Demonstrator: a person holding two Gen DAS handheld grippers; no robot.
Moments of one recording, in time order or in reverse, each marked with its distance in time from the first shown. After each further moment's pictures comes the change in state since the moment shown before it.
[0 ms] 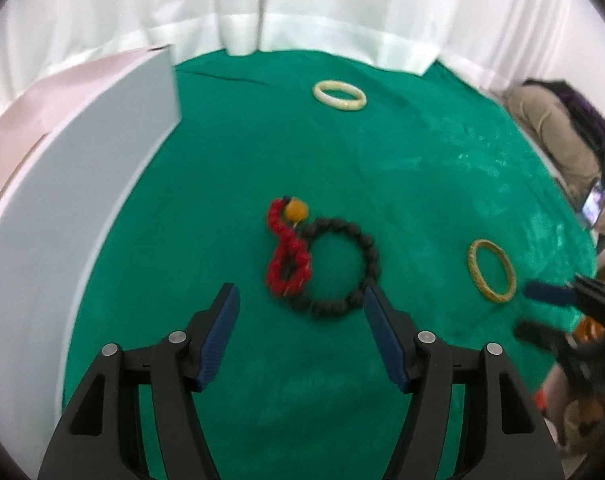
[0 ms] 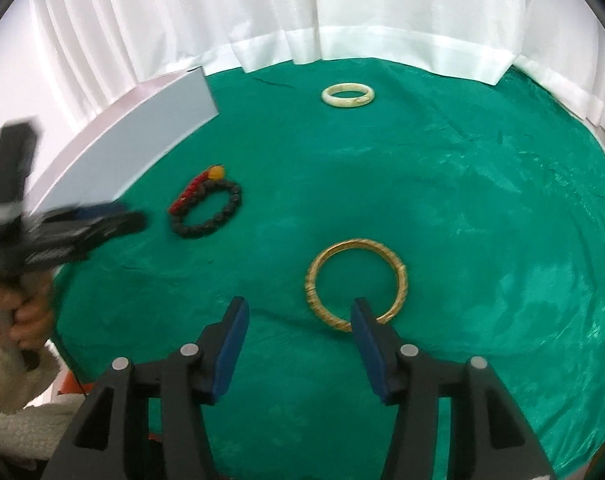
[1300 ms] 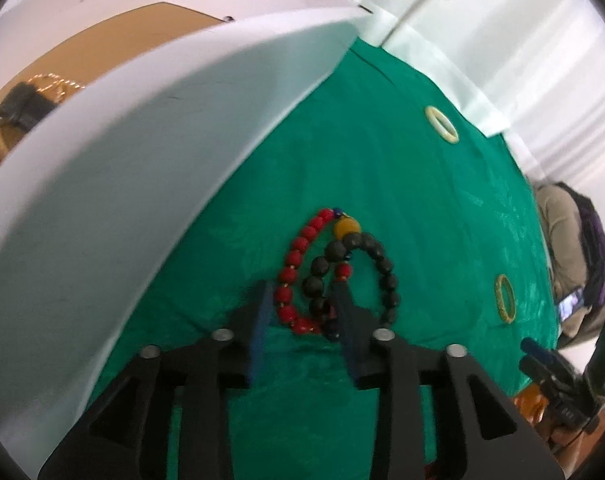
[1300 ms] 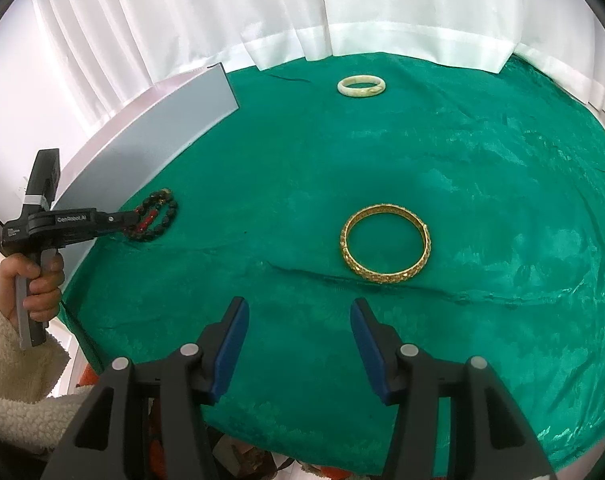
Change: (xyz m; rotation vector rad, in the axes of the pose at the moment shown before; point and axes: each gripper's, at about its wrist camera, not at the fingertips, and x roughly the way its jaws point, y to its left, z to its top) left arm -0.035 0.130 -0.065 -0.456 0.042 -0.084; right arm -0.004 0.010 -0.021 0.027 0.009 0.027
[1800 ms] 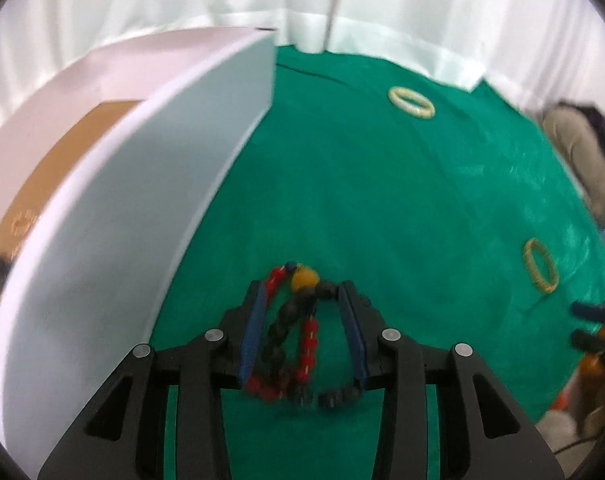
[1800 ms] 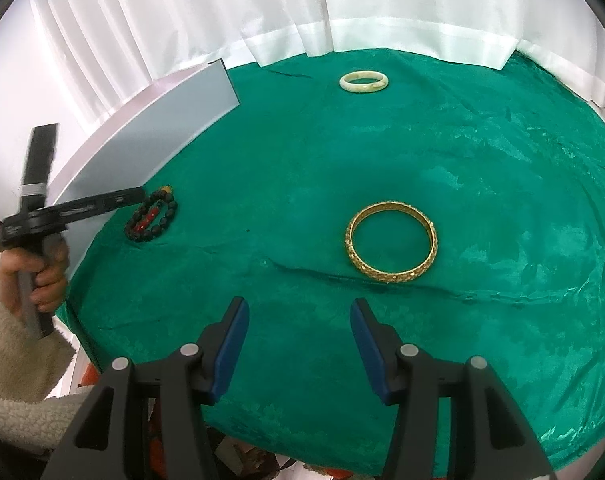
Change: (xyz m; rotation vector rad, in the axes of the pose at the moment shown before) left arm 0.025 -0.066 0.017 0.388 -0.076 0.161; right arm 0.001 -0.002 0.002 0.012 -0.001 0.013
